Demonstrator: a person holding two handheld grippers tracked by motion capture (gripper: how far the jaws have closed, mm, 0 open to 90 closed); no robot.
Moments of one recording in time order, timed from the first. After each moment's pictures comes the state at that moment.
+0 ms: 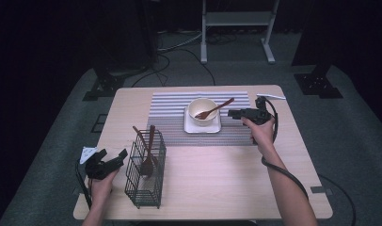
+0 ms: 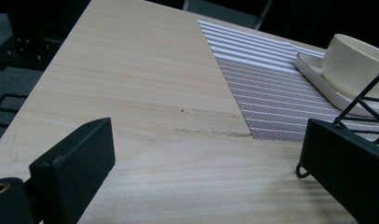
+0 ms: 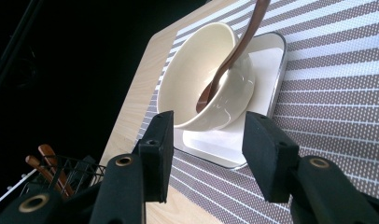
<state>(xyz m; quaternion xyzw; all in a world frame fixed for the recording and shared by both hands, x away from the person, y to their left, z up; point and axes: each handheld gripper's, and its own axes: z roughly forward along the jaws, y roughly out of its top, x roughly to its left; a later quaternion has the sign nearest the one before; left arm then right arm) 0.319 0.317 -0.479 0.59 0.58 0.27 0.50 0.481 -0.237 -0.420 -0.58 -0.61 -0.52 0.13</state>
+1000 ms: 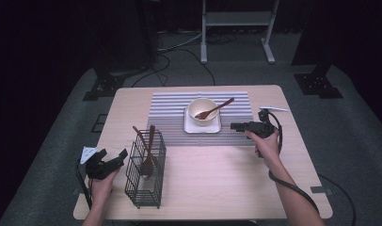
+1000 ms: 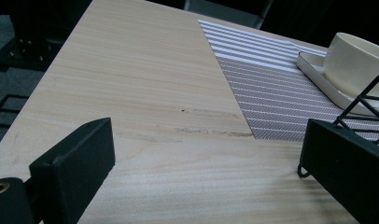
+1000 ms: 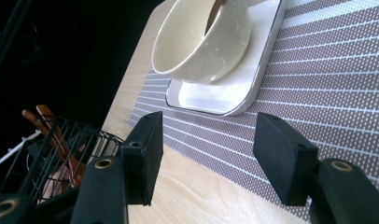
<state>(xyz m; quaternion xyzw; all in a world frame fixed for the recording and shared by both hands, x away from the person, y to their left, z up) 0.319 0.316 -0.479 0.59 0.58 0.27 0.49 0.448 -0.248 -0.444 -0.56 -0.63 -0.51 0.15</state>
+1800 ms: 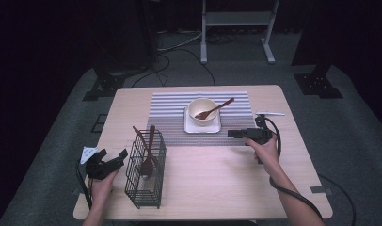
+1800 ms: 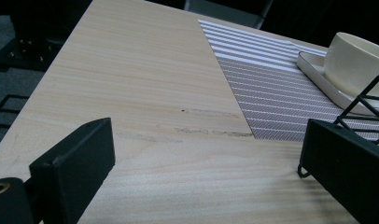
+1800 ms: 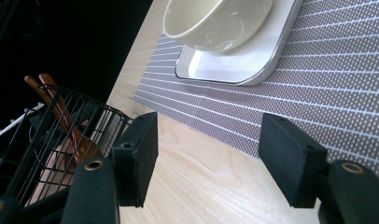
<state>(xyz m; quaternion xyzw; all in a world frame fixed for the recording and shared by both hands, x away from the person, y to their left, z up) 0.319 0.316 -0.479 0.59 0.58 0.27 0.49 0.431 -0.238 -0.449 -0.54 -0.66 -0.50 0.16</state>
